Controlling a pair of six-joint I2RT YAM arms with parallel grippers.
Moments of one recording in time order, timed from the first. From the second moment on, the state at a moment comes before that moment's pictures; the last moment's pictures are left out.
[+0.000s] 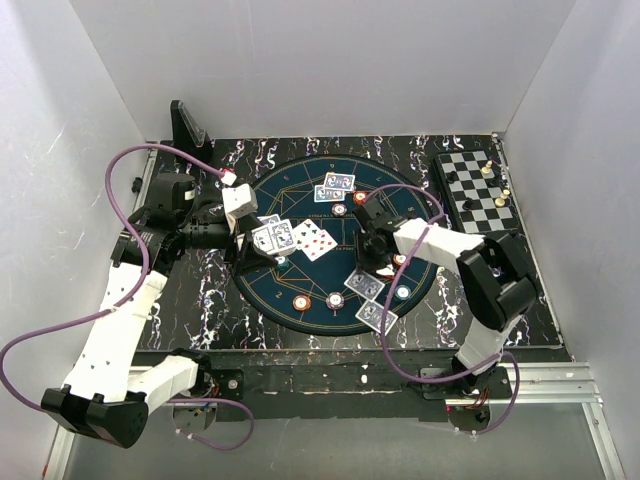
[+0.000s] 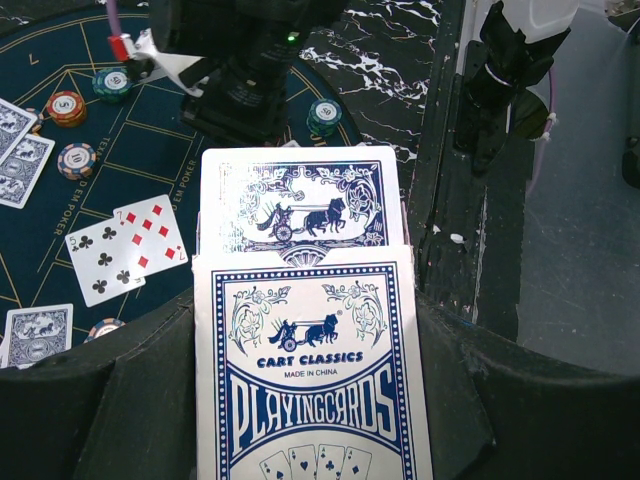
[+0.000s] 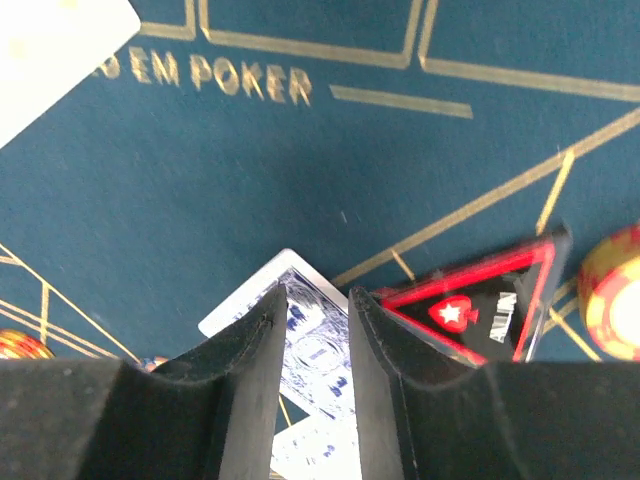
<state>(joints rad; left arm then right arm) -0.26 1.05 1.26 -0.90 1.01 0.50 0.65 1.77 1.12 -0.52 0.02 0.53</state>
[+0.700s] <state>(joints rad) -0.26 1.05 1.22 -0.87 1.01 0.51 0.68 1.41 1.21 -0.68 -0.12 0.60</state>
